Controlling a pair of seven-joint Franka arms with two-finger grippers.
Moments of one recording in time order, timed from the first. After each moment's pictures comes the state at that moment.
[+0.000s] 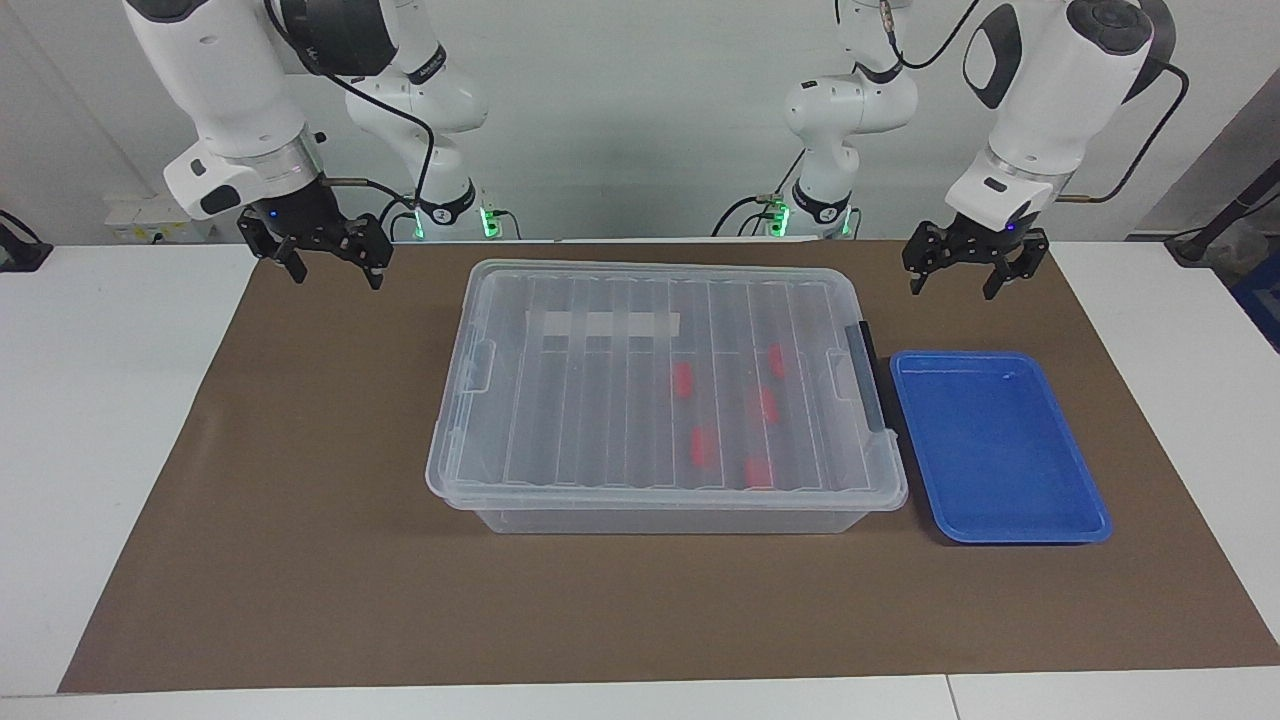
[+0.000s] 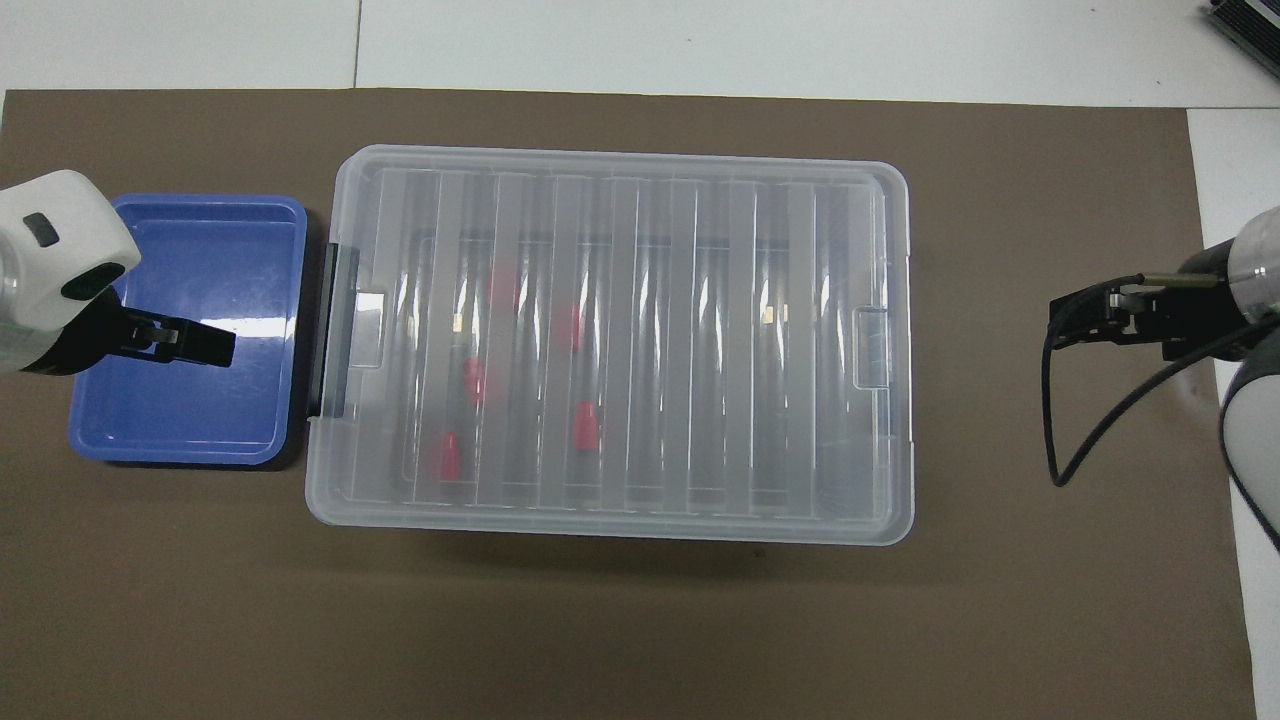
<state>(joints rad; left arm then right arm) 0.05 -0.09 -0.17 -1.79 0.01 1.74 0.08 0.03 -0.02 0.02 -1.63 -0.02 1.58 0.17</state>
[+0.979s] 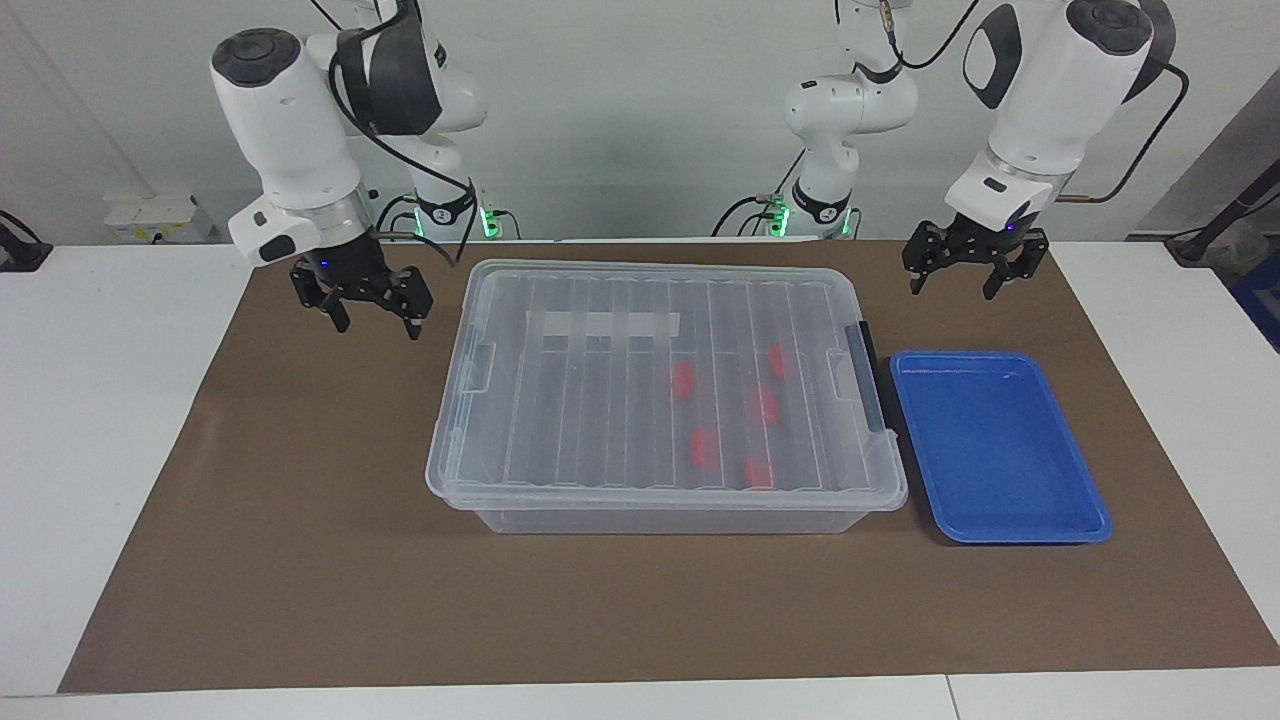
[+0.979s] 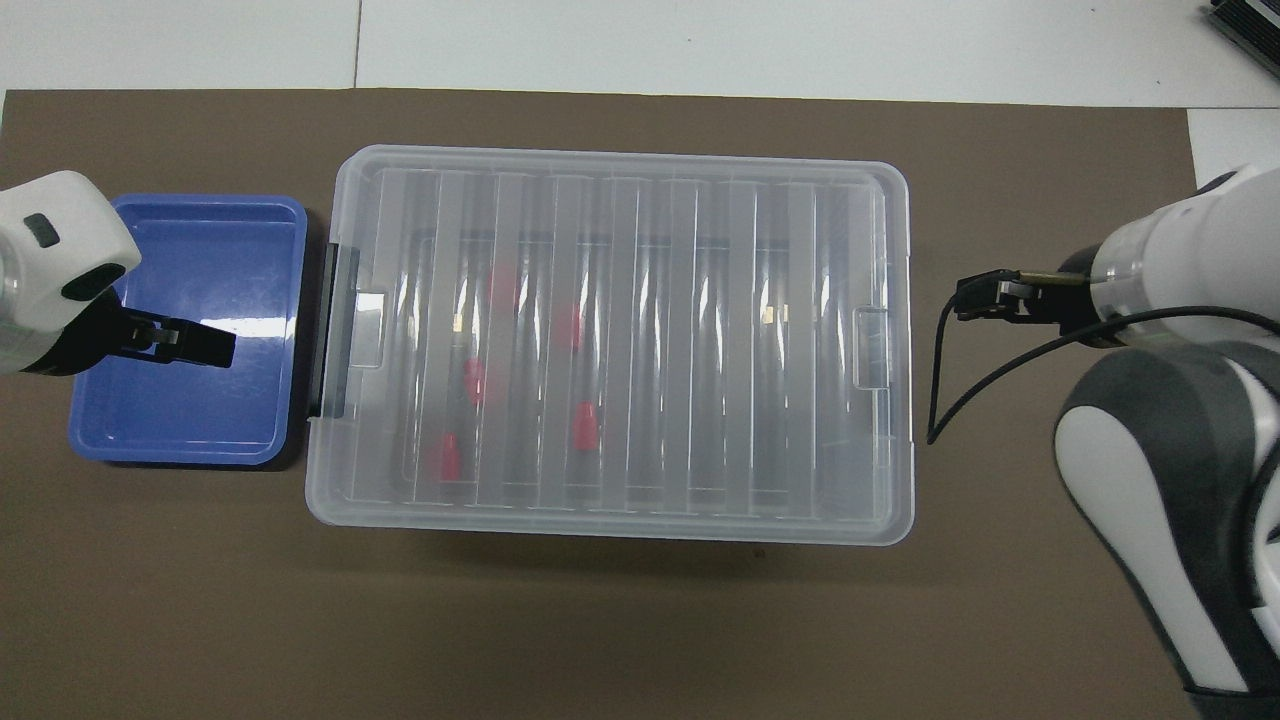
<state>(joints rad) 0.05 -0.09 -0.17 -1.79 0.01 1.73 0.09 0.11 -0.02 0.03 -1.86 -0.02 1.95 0.30</state>
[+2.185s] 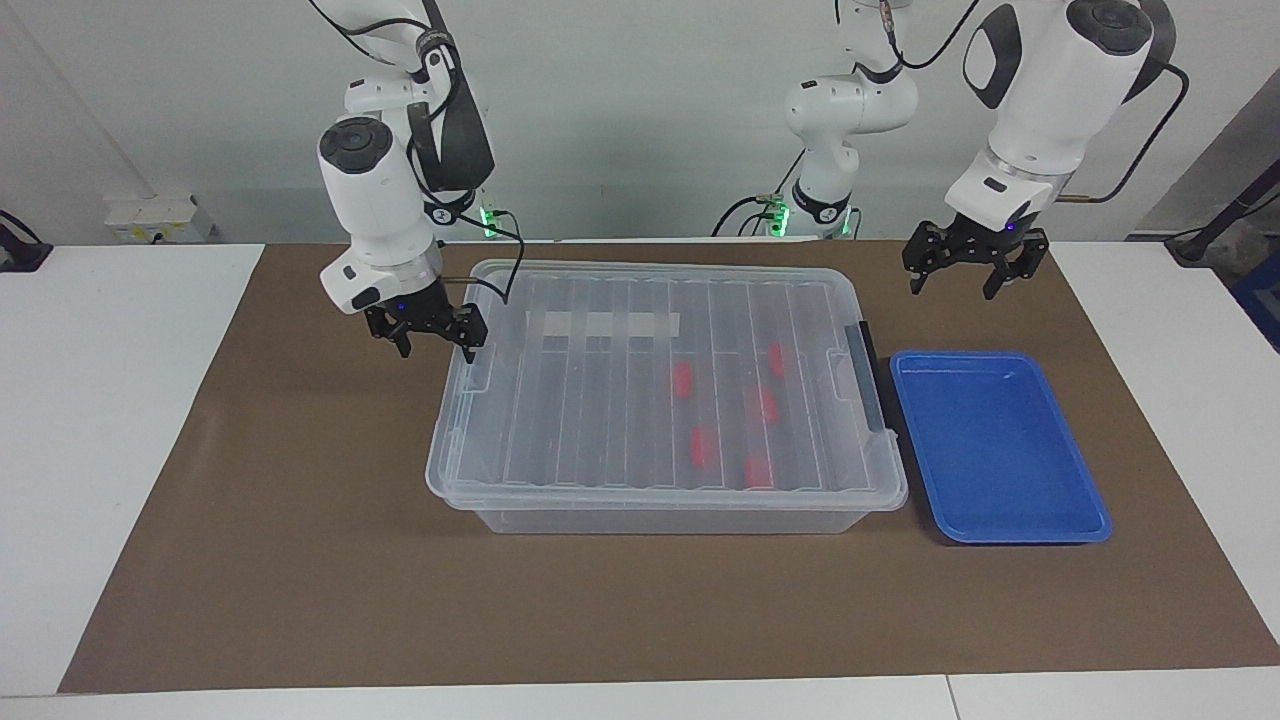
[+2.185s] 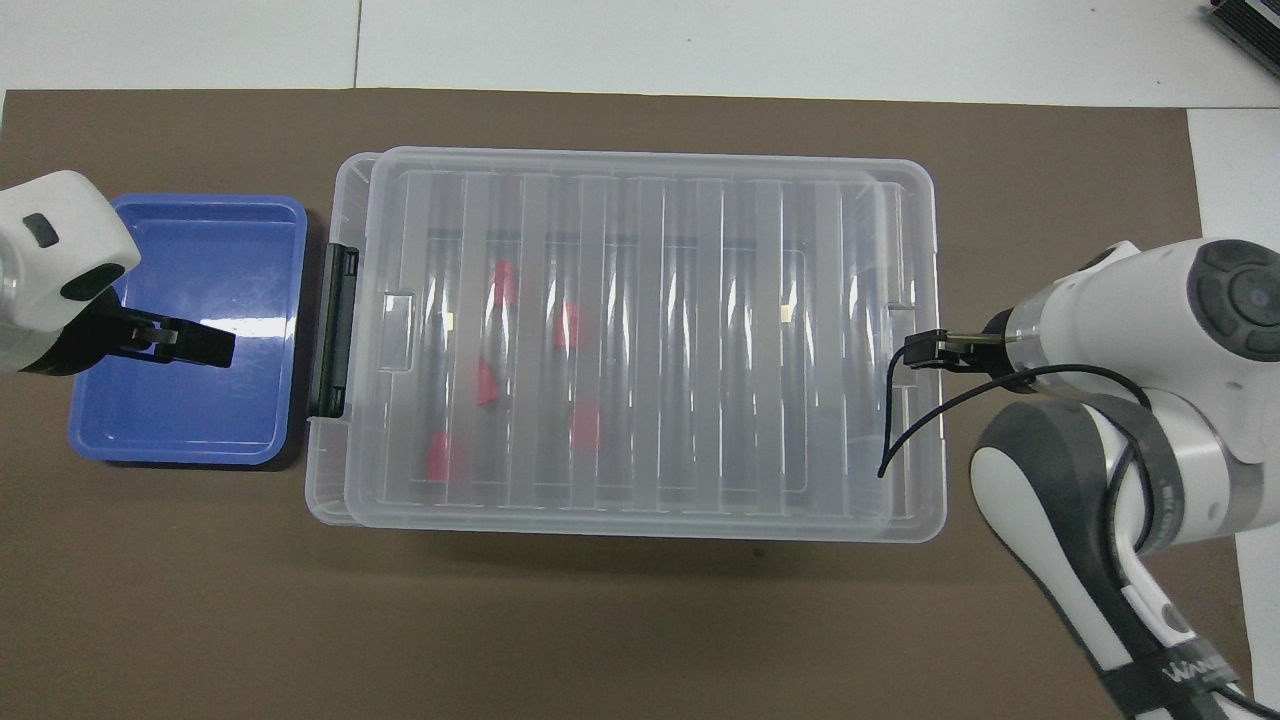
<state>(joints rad) 0.05 -0.09 -0.17 -1.79 0.01 1.73 0.09 0.08 -0.03 0.03 -2.06 -0.02 2.07 0.23</state>
